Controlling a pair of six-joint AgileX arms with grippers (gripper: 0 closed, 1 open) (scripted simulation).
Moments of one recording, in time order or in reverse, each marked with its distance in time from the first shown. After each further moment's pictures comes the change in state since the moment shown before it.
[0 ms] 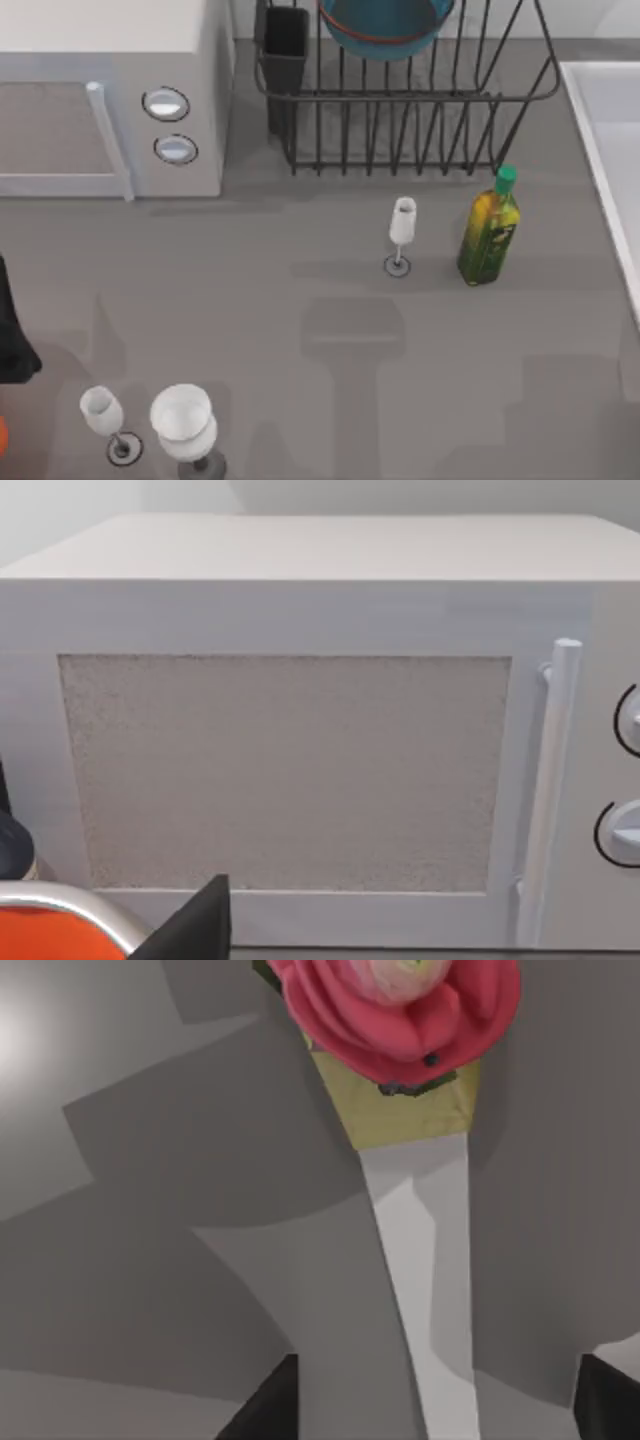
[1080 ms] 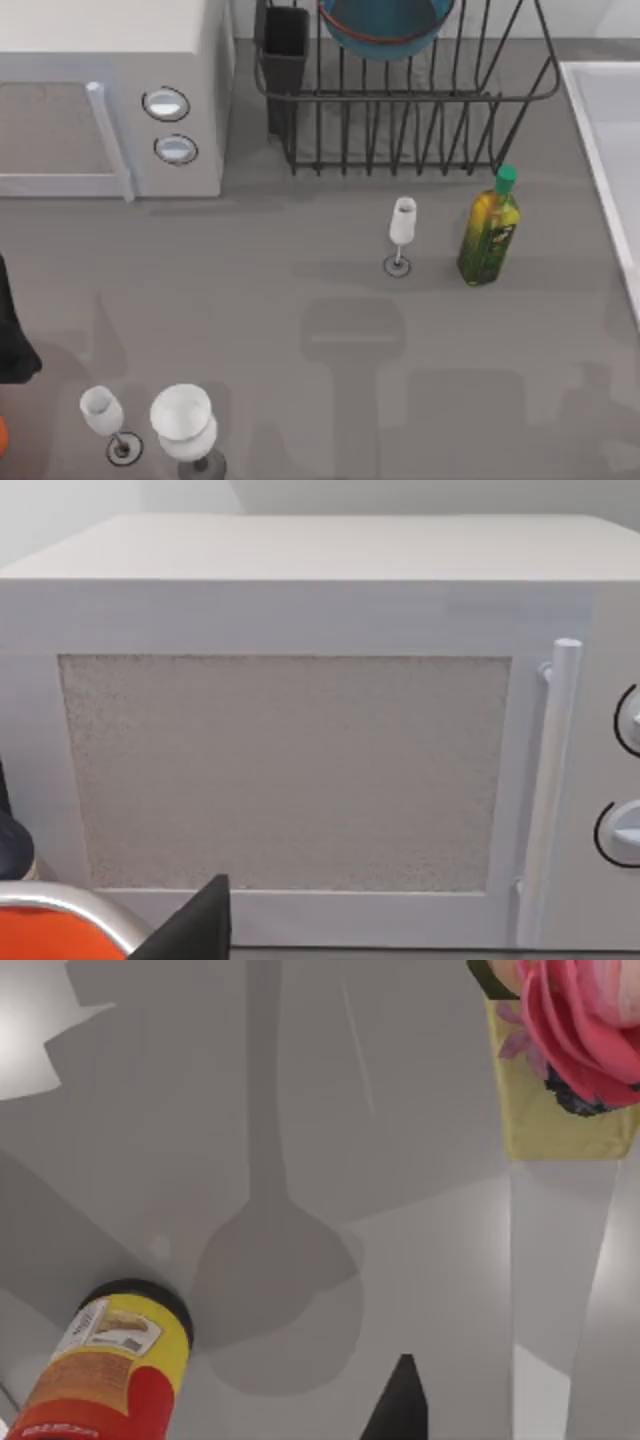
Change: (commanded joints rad) left arm 0.000 0.000 0.000 0.000 0.000 0.000; right arm -0.004 -0.244 0.319 -0.564 0.007 0.032
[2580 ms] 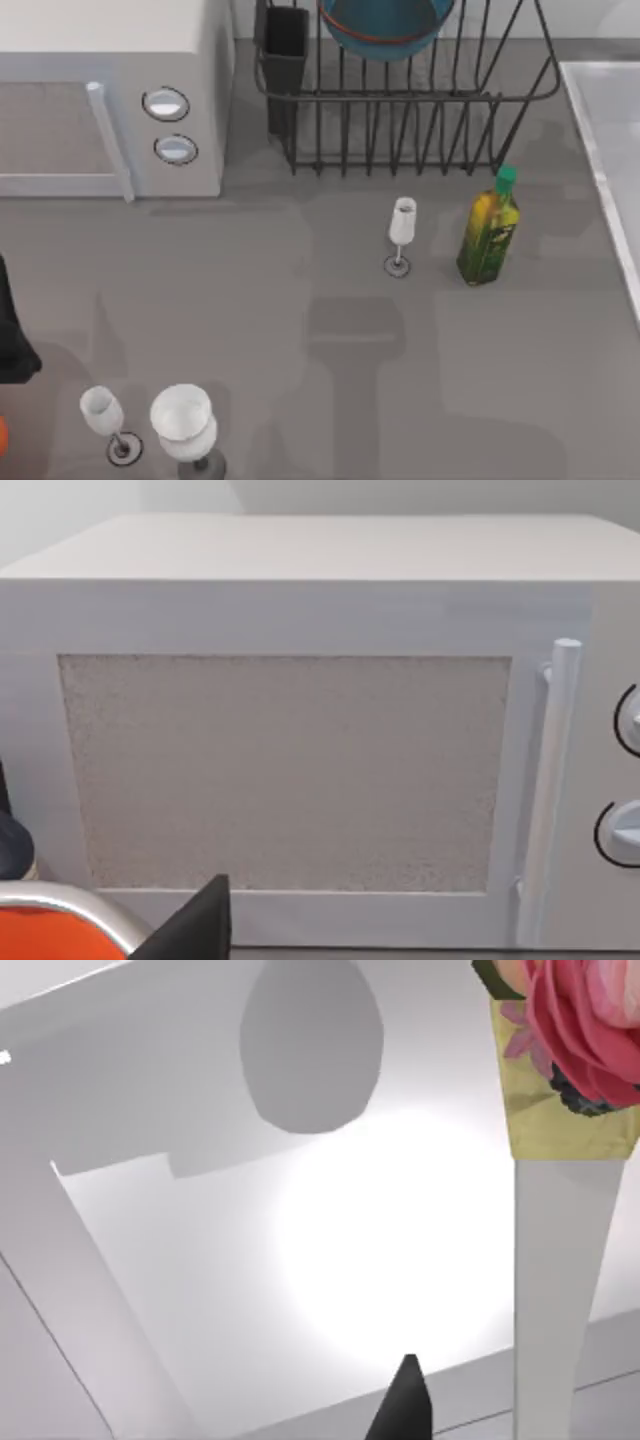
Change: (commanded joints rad) left arm 0.000 0.000 0.000 0.000 0.000 0.000; right arm 0.001 1.209 1.734 -0.511 0.014 0.000
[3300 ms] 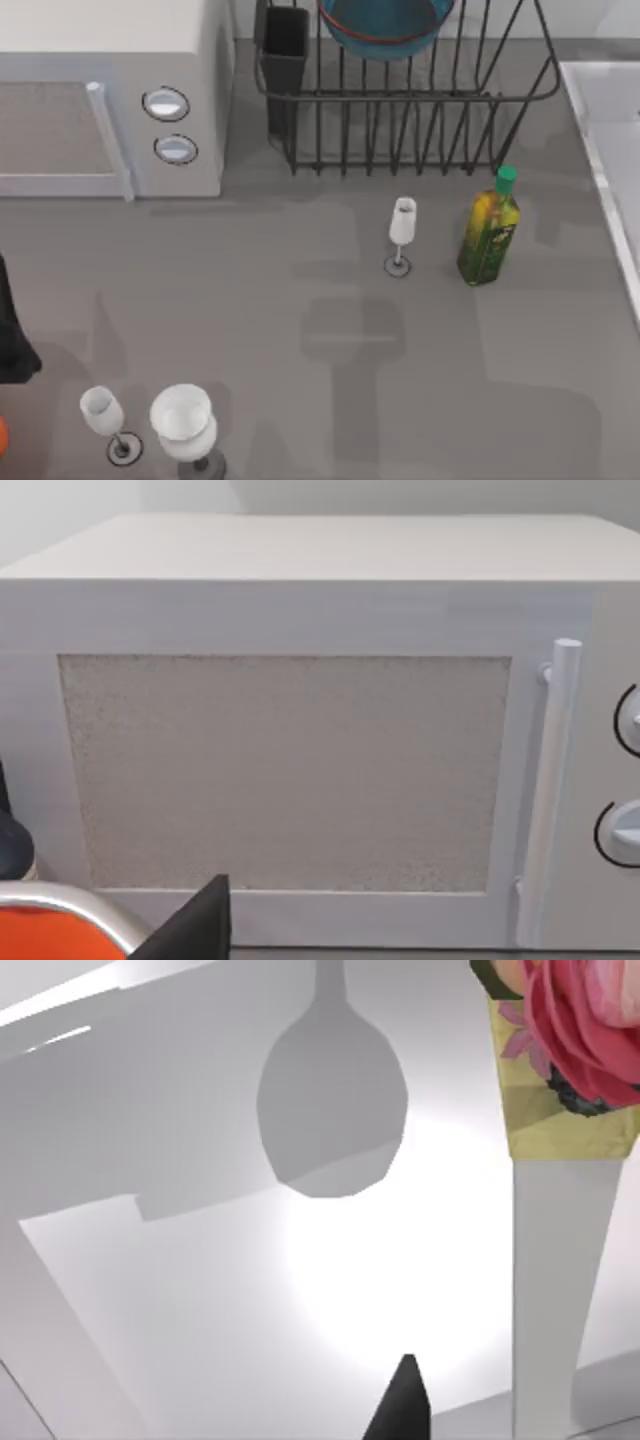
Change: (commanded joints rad) left arm 0.000 0.000 0.000 0.000 0.000 0.000; right arm 0.000 0.151 0.189 -0.043 0.002 0.022
